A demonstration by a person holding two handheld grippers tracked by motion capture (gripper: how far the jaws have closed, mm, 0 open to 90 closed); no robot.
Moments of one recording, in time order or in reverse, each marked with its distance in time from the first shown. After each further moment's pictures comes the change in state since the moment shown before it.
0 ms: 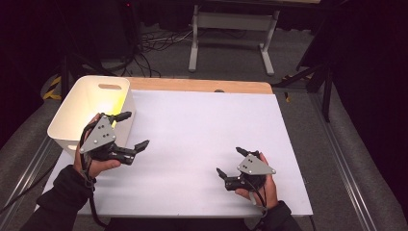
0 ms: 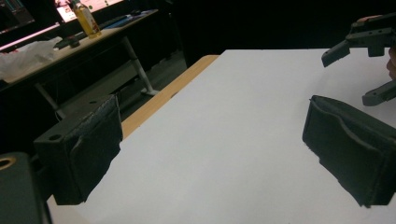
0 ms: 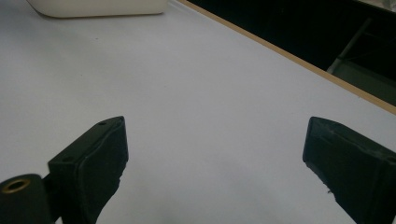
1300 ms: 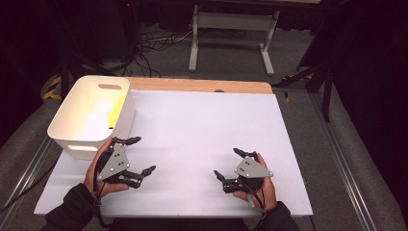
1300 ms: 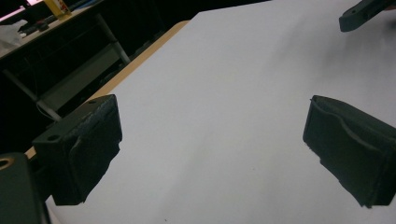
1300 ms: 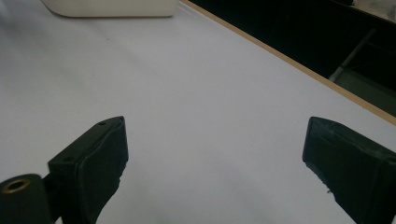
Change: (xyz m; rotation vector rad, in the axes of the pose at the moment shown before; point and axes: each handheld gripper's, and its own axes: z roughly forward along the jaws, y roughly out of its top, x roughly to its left) left arm -0.042 -0.057 0.012 0.074 -0.056 0.070; right arm 0.009 0.005 -0.001 -0.006 0.011 -0.039
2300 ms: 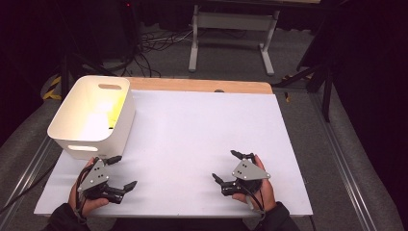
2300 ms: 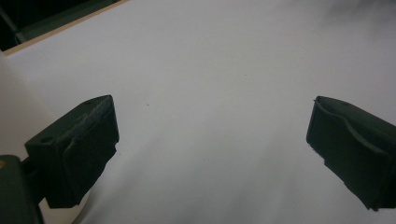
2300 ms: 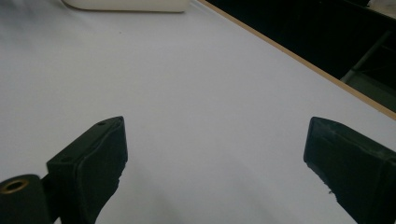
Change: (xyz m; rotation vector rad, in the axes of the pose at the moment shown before) left arm -0.007 -0.076 -0.031 0.061 -0.001 -0.220; right arm 0.005 -0.004 0.003 0.005 0.035 -0.027
